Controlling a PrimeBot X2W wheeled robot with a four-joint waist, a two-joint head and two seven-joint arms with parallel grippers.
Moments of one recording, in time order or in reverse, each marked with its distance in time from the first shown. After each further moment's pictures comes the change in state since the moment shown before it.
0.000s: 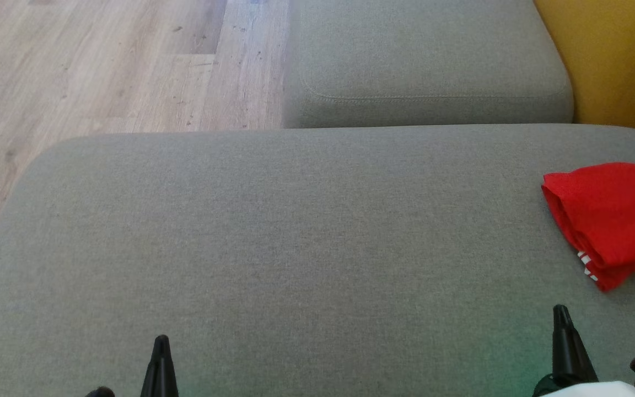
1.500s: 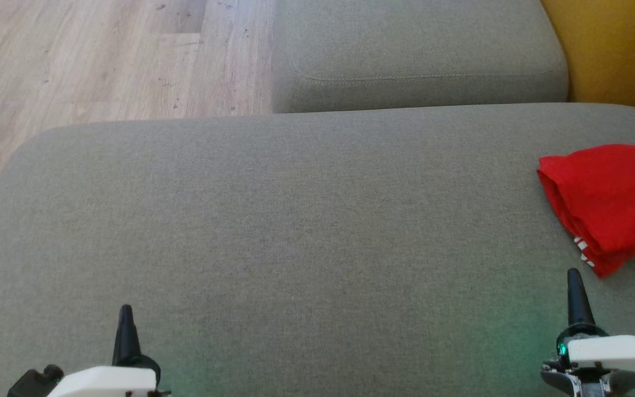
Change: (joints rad) left arm -0.131 0.004 0.110 0.039 -0.526 -0.070 0.123; right arm -0.145 -0.004 -0.042 0.056 0.551 0.000 0.125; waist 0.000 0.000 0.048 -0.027
